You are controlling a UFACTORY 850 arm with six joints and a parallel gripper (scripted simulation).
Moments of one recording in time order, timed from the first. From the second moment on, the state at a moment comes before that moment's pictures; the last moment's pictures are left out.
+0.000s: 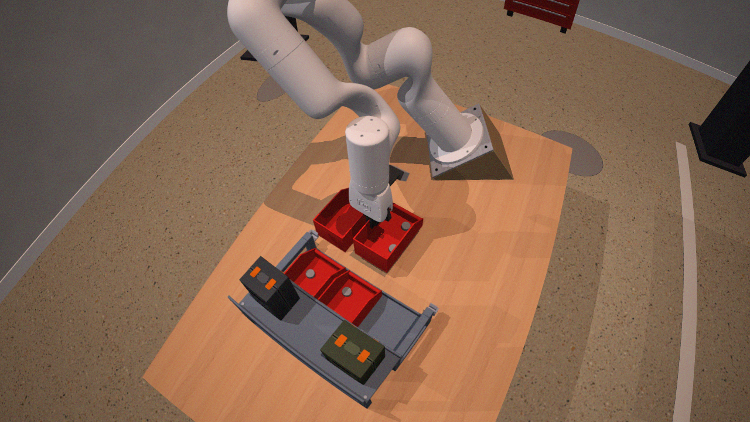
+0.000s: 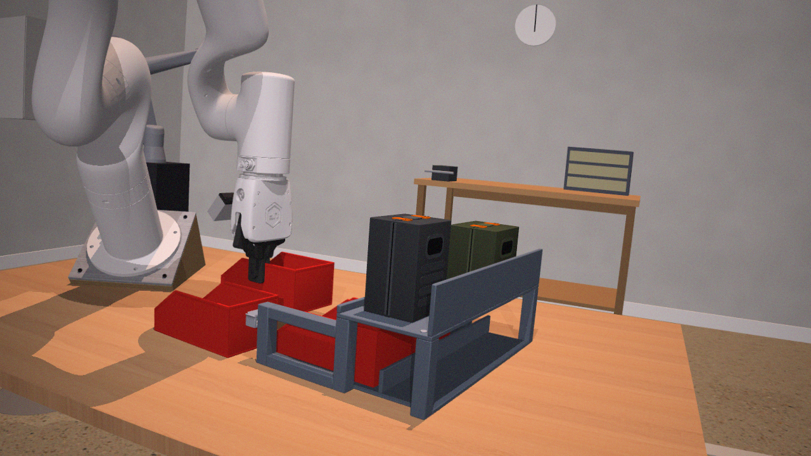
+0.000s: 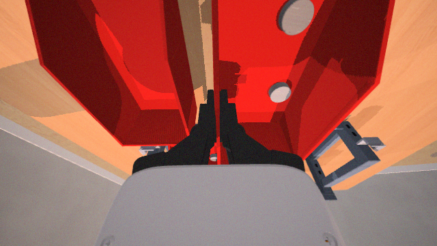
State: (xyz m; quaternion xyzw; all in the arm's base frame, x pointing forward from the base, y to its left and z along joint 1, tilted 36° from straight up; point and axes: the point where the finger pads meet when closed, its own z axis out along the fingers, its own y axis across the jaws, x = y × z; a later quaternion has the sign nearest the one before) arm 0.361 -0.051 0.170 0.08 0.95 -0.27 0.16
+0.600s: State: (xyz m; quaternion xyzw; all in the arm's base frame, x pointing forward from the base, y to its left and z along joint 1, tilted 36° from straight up) arm 0.371 0.001 0.139 0.08 0.95 -0.27 0.16
